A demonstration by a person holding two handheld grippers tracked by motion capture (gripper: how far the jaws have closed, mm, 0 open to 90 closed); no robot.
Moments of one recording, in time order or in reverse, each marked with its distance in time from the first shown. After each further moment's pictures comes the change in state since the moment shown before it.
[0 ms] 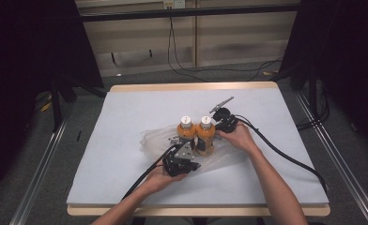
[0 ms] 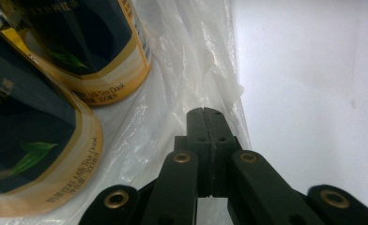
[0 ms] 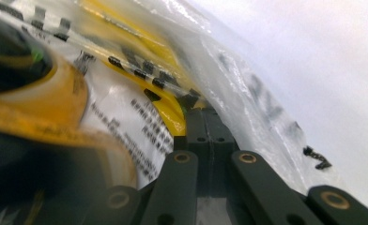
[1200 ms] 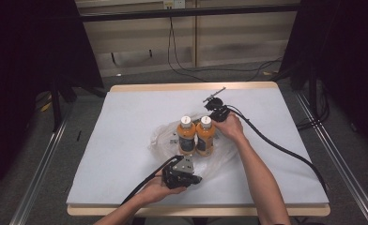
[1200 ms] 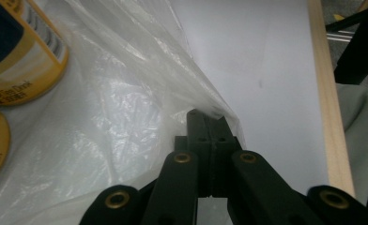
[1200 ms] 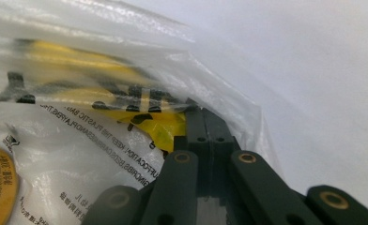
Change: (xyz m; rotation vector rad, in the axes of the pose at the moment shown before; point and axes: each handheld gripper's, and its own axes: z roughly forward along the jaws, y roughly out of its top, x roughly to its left) left arm -0.032 -0.007 -0.007 -0.018 -0.120 0.064; right arm -0.020 0.037 0.023 -0.008 -0.080 0.054
